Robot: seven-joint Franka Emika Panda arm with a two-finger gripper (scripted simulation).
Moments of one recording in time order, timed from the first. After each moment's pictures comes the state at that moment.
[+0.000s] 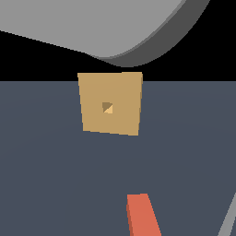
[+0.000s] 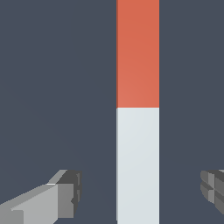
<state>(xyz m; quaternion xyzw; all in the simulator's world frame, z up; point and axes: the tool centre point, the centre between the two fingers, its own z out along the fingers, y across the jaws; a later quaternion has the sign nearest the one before) 0.042 -0.324 0.050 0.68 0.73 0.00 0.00</state>
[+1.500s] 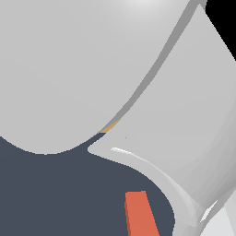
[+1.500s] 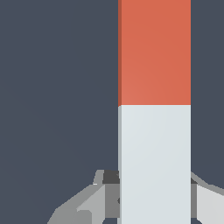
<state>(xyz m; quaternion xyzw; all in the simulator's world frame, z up) 0.038 -0.320 0.016 0.68 0.73 0.00 0.00</state>
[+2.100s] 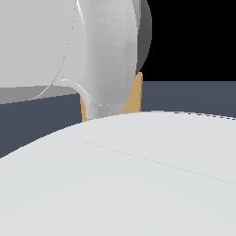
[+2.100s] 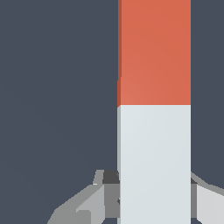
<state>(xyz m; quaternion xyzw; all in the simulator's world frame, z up) 0.018 -0.288 0.026 0.69 0.72 0.00 0.00</state>
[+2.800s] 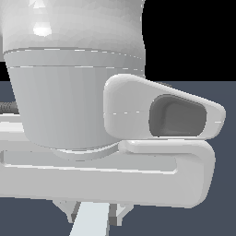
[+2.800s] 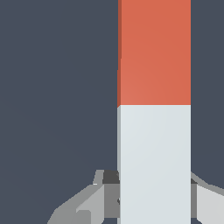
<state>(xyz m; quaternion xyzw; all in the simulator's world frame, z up) -0.025 -0.204 0.052 0.73 0.69 0.00 0.00</state>
